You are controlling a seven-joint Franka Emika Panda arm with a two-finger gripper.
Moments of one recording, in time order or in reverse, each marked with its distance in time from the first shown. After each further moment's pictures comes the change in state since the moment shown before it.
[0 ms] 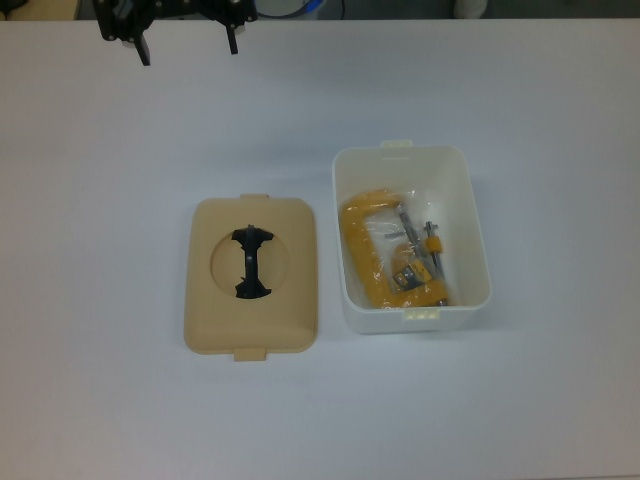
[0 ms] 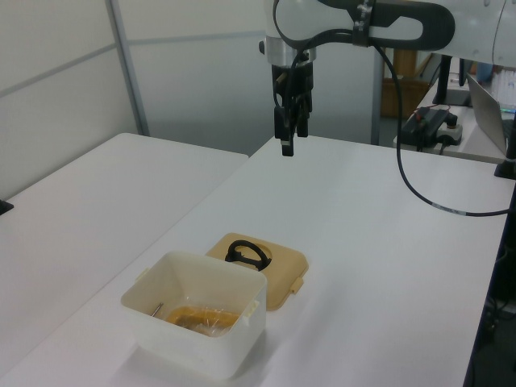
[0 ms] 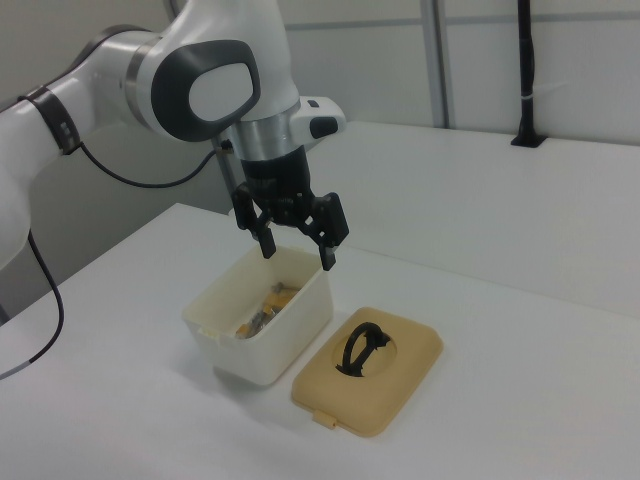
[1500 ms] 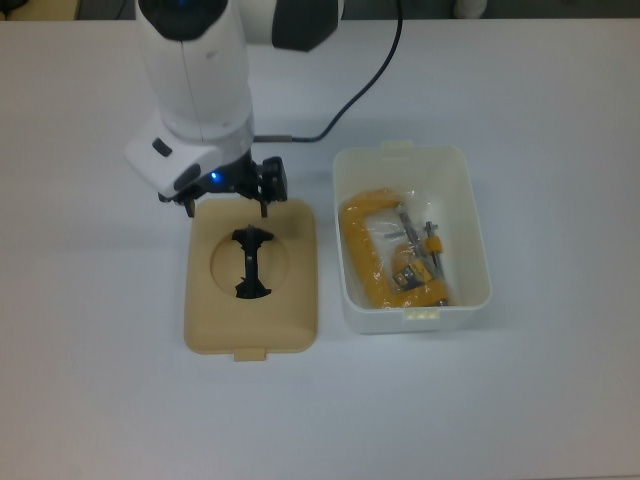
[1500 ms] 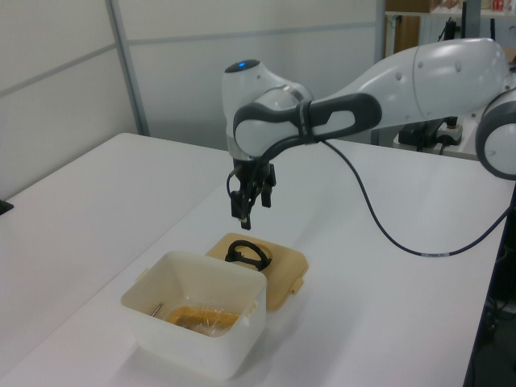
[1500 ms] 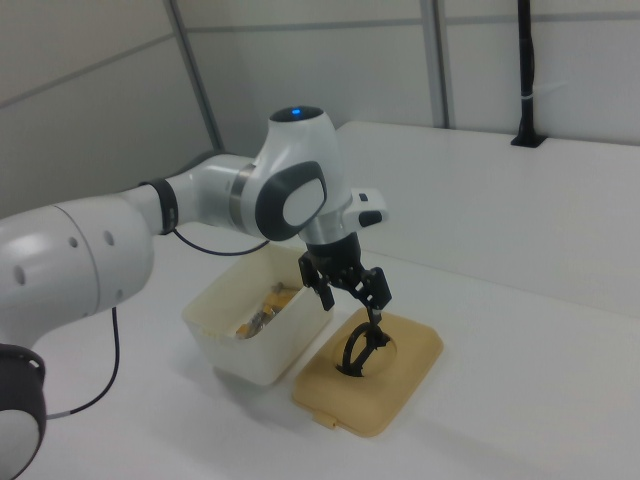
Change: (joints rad) arm 0.081 0.262 0.000 -0.112 -0.088 0.404 0.237
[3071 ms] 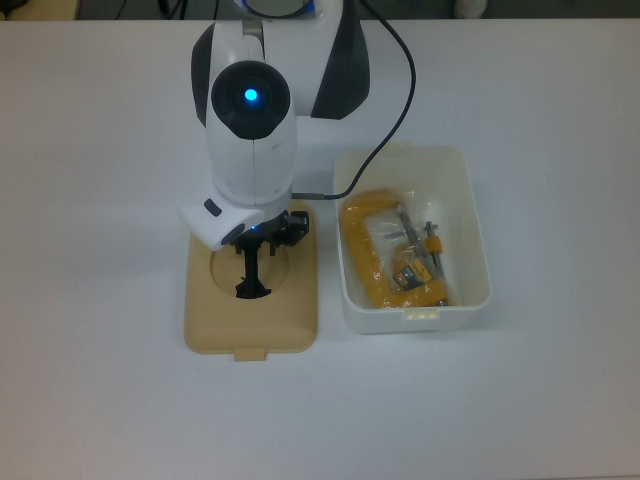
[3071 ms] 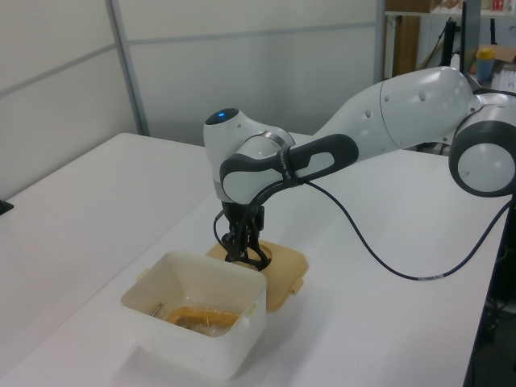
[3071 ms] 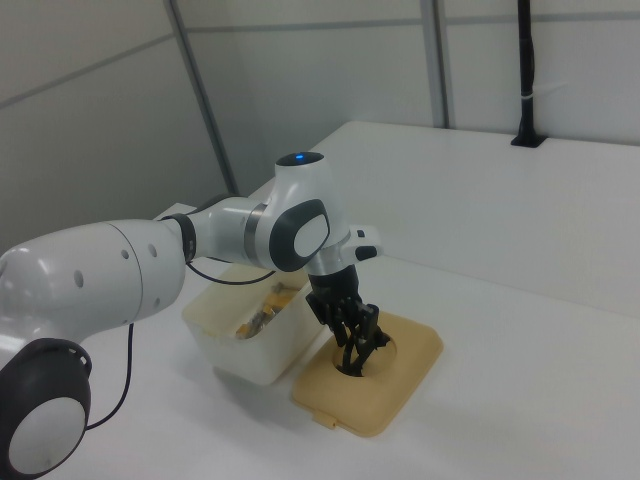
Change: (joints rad) arm 0.062 0.122 -0.005 0.003 -0.062 0.067 0.118
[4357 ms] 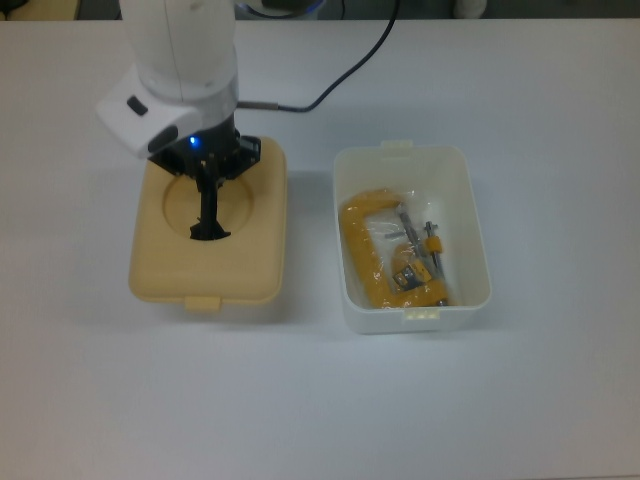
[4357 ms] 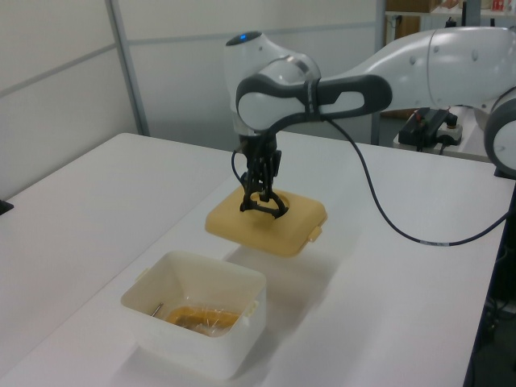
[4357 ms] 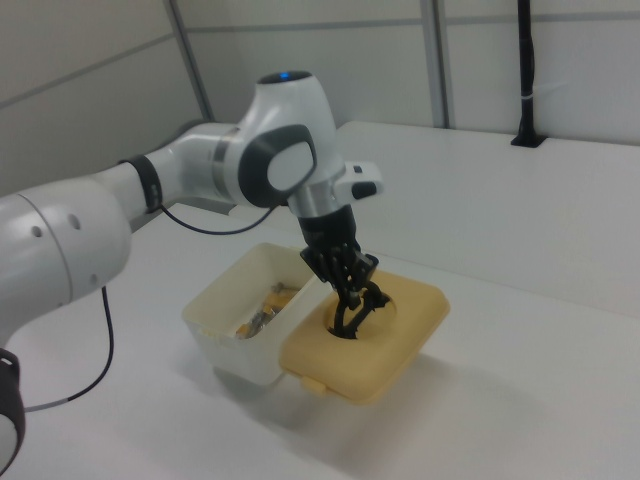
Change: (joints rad) arm -0.067 -0.180 -0.004 0.073 0.028 -0.223 -0.103
